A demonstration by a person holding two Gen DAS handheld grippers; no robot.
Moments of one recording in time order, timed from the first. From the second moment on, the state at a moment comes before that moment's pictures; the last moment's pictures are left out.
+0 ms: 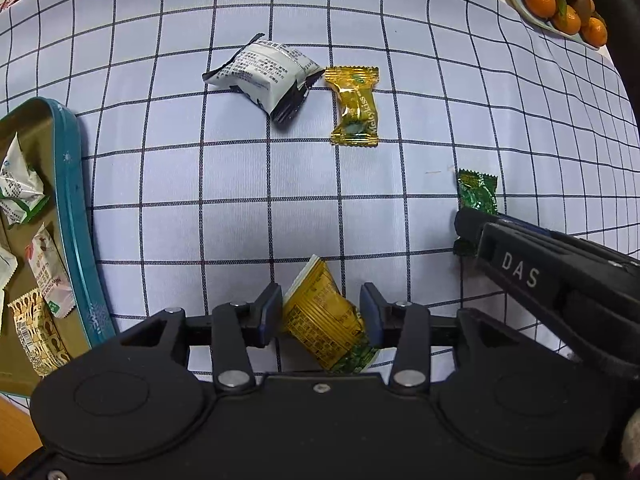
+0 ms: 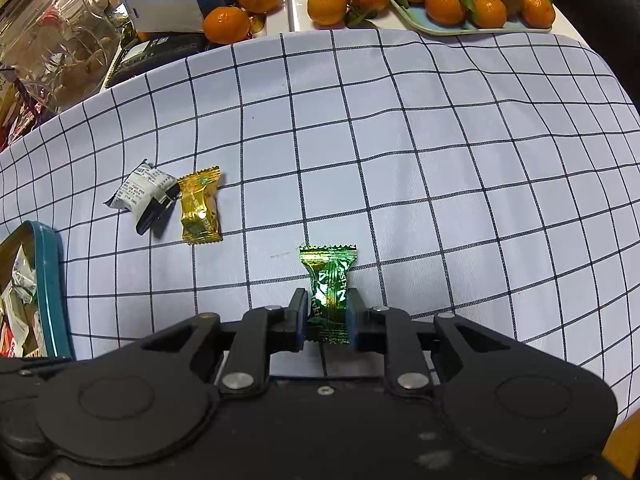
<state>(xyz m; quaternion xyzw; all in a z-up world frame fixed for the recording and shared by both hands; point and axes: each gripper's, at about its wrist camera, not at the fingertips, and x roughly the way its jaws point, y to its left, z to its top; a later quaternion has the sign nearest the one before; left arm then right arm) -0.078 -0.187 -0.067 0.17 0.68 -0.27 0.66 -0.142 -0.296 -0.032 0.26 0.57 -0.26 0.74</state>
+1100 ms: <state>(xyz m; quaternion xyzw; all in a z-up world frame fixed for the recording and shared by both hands) -0.079 -0.167 -0.062 0.15 0.65 -0.30 0.68 -0.145 -0.302 -0.029 0.29 0.56 -0.26 0.73</state>
